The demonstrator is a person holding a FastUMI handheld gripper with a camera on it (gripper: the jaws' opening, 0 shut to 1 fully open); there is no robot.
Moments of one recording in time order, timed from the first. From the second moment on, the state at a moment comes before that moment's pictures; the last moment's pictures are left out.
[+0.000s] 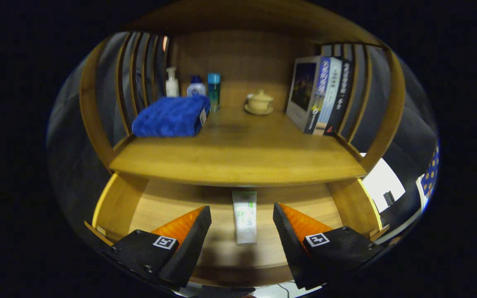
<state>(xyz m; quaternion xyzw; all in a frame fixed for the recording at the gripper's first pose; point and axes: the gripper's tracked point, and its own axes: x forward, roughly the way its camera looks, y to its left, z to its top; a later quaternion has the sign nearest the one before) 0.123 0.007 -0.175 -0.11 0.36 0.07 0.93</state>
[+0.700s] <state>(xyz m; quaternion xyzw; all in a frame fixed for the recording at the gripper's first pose) 0.130 -0.005 -0.258 -0.14 0.50 0.07 0.85</state>
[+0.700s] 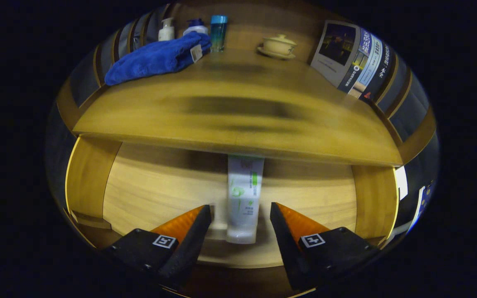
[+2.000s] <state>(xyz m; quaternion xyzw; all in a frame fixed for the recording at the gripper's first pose) 0.079 0.029 -0.163 -0.10 0.52 0.09 0.84</state>
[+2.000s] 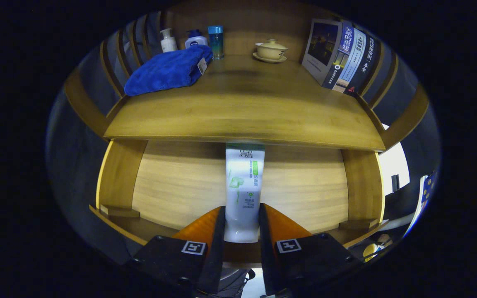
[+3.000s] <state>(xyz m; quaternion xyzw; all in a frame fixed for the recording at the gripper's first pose) 0.123 0.051 -0.061 -0.09 0.43 0.09 0.89</state>
